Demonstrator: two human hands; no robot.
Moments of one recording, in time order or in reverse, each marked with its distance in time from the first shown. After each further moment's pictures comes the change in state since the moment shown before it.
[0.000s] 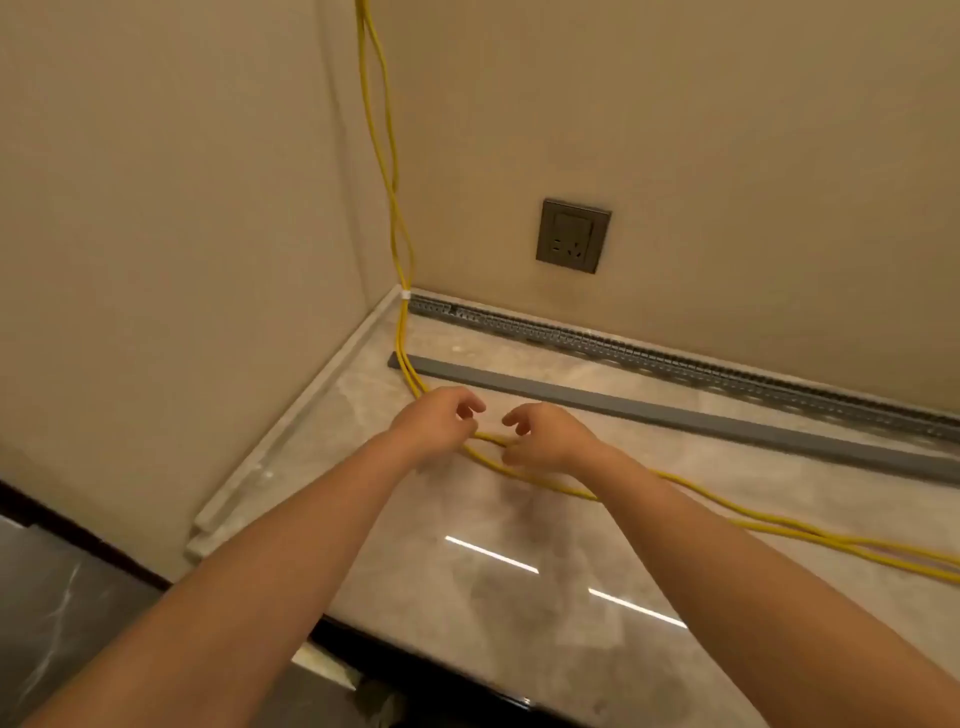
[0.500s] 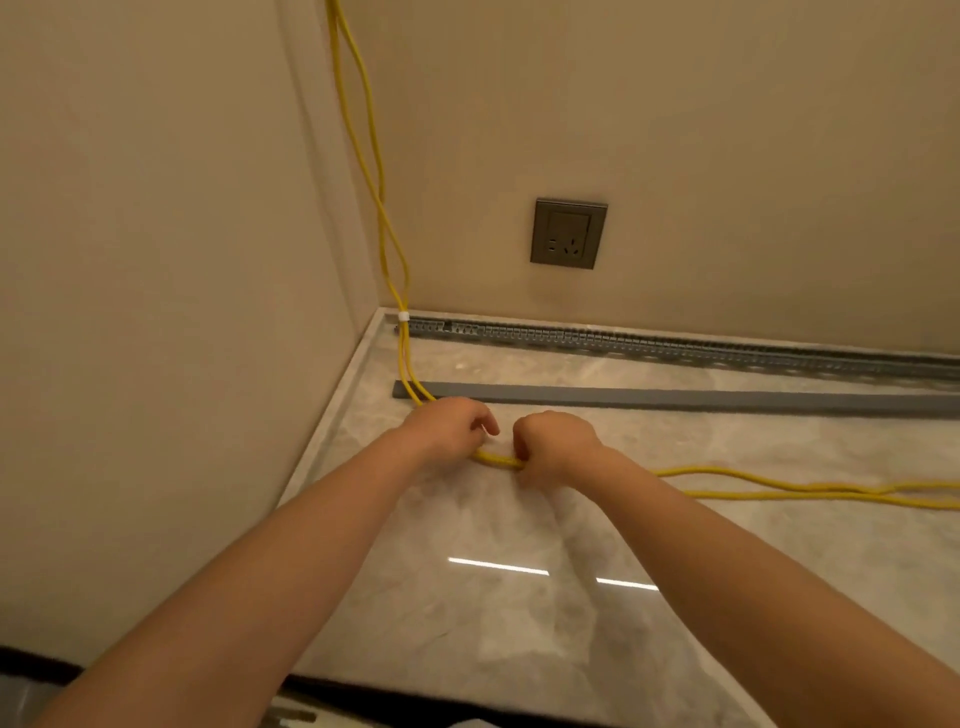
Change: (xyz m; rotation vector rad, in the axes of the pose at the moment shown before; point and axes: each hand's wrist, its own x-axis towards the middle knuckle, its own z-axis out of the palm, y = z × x) left_hand 0.045 -0.030 -0.033 0.389 -0.239 0.292; right_hand 0.029 -0.042 0.024 -0.372 0.052 0.112
